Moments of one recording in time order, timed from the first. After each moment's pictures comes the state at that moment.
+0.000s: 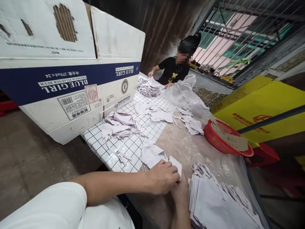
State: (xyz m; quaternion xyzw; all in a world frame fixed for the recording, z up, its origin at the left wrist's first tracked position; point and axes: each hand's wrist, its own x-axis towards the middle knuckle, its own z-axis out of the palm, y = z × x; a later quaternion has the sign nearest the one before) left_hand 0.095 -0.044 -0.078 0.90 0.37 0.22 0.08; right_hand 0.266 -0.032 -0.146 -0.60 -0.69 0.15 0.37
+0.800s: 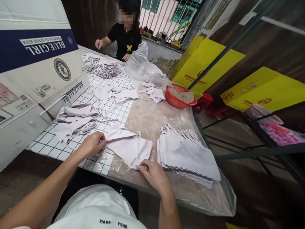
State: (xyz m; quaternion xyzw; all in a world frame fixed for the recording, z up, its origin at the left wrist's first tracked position) left_hand -0.031 -0.038 -0.117 0.72 0.64 0.14 0.23; right_hand 0.262 -0.122 -0.100 -0.63 -0.70 0.31 0.12
